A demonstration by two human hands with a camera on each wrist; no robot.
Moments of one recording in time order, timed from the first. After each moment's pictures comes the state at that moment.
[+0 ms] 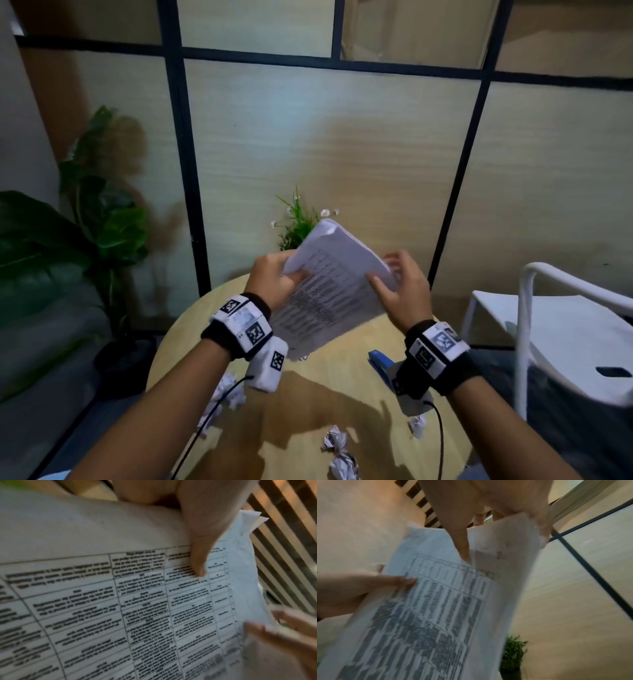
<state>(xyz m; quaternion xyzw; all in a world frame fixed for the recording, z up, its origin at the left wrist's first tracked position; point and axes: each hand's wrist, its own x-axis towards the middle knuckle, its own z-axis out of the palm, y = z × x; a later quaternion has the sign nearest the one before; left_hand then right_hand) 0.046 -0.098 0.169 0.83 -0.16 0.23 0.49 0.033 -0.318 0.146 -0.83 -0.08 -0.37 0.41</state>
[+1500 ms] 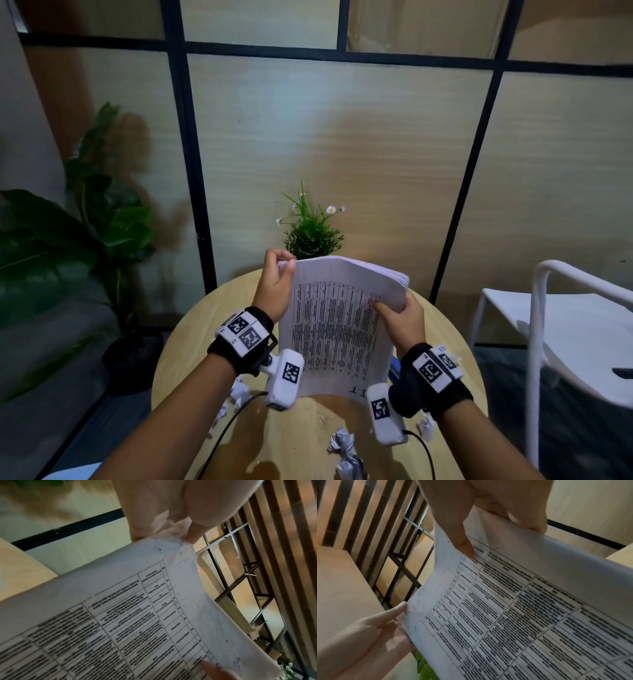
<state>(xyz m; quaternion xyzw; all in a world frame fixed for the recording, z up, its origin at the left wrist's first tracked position) 0.067 -0.097 0.136 0.74 -0.13 0.23 0.62 0.041 -0.306 0.099 -0.69 0.04 -0.21 0.69</state>
